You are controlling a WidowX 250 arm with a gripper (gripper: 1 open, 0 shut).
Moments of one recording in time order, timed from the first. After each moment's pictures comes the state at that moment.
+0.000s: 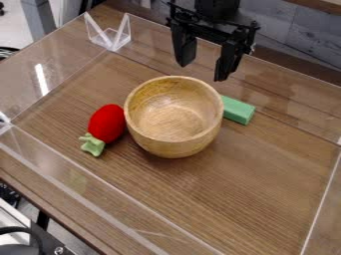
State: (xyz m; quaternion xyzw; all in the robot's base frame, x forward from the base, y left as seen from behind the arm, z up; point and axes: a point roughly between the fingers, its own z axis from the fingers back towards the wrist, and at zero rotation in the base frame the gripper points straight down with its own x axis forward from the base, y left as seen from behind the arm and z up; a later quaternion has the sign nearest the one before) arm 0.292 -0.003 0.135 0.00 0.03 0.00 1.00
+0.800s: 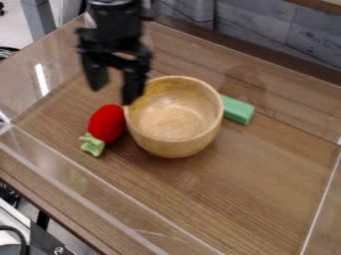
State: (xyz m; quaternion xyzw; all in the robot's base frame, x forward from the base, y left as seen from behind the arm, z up) arm 0.222 0.088 0.112 0.00 0.03 0.03 1.00
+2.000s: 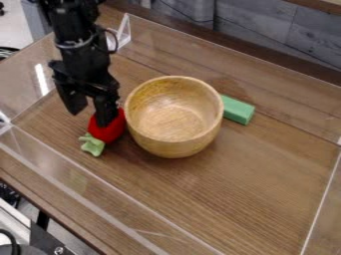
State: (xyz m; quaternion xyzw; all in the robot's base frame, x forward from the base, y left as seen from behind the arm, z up) arm 0.217 0.116 0.059 -0.01 -0.01 0.03 1.00
